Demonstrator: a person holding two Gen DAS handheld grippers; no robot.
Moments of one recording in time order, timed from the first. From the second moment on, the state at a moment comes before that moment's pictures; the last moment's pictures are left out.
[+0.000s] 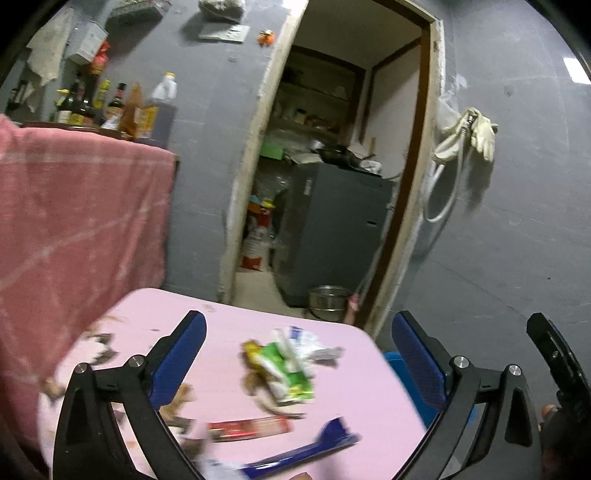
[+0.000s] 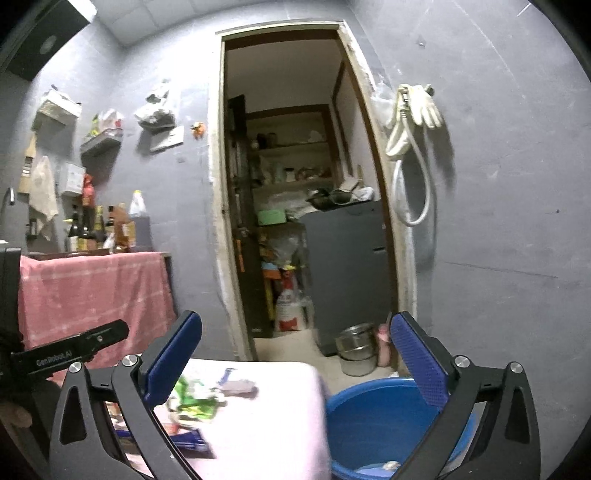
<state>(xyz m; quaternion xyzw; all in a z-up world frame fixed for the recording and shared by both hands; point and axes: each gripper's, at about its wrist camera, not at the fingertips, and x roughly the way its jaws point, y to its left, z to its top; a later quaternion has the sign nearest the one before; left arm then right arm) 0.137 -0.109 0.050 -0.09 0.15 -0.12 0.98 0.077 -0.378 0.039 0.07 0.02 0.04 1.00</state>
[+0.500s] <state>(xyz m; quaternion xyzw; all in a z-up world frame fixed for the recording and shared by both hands) 0.115 -0.020 0.016 -0.07 0.20 -0.07 0.98 0.093 -0.315 0.018 0.05 0.08 0.10 0.99</state>
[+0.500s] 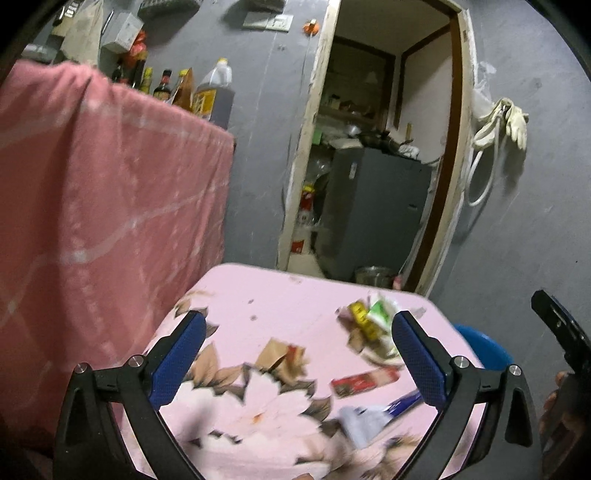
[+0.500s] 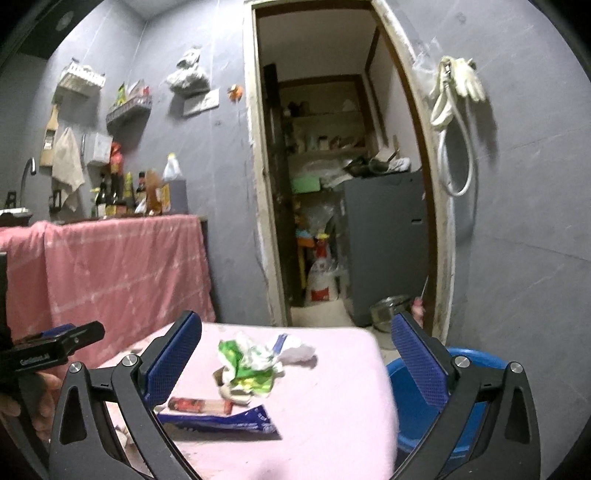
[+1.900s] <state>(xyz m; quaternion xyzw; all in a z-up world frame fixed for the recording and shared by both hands) 0.213 -0.017 -0.046 -0.10 0.40 -0.13 0.90 0.197 -0.257 -0.036 0.01 0.29 0.20 0.94</state>
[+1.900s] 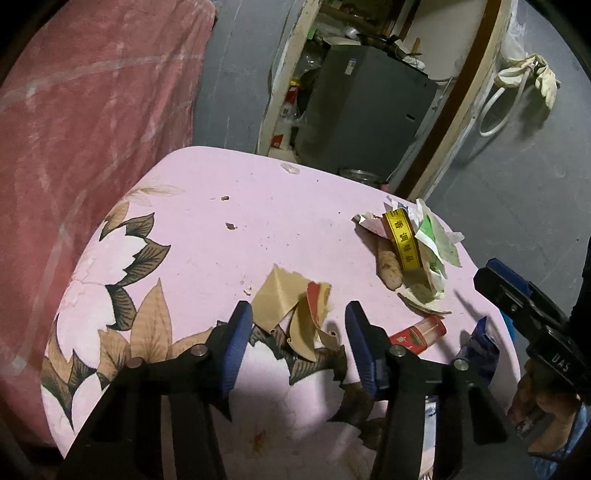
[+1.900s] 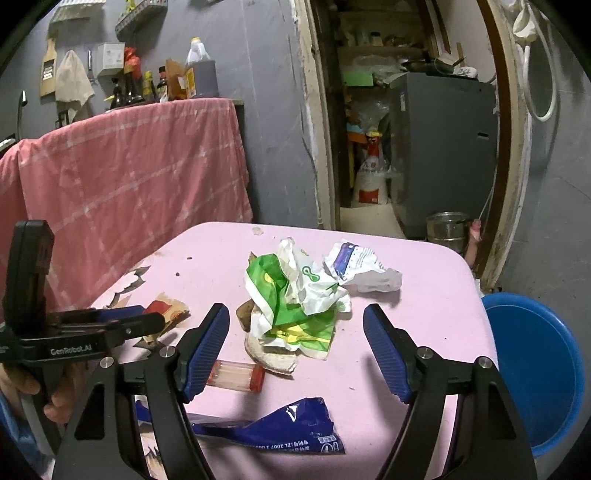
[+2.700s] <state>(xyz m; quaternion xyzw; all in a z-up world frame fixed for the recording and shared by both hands) 0.230 -0.030 -0.053 -0.06 0.41 -0.14 0.90 0.236 -0.245 -0.046 -0.01 0.34 0.17 0.93</state>
